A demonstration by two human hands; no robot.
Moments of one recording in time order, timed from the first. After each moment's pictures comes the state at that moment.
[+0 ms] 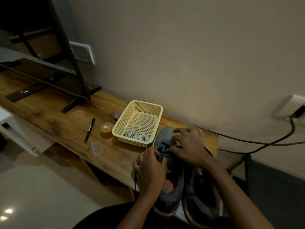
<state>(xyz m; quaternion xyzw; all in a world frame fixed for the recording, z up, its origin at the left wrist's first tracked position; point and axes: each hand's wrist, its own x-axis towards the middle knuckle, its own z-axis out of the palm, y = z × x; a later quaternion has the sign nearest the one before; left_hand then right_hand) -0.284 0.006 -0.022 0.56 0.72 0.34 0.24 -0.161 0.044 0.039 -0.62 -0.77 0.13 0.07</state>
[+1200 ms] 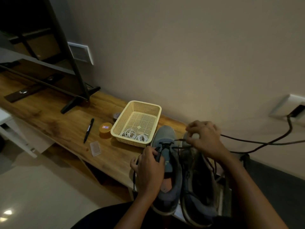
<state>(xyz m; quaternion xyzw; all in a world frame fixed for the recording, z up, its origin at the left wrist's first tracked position) -0.284 0.003 -0.020 0.57 0.72 0.35 0.22 -0.126 0.046 0.058 -0.66 -0.71 0.13 0.19</state>
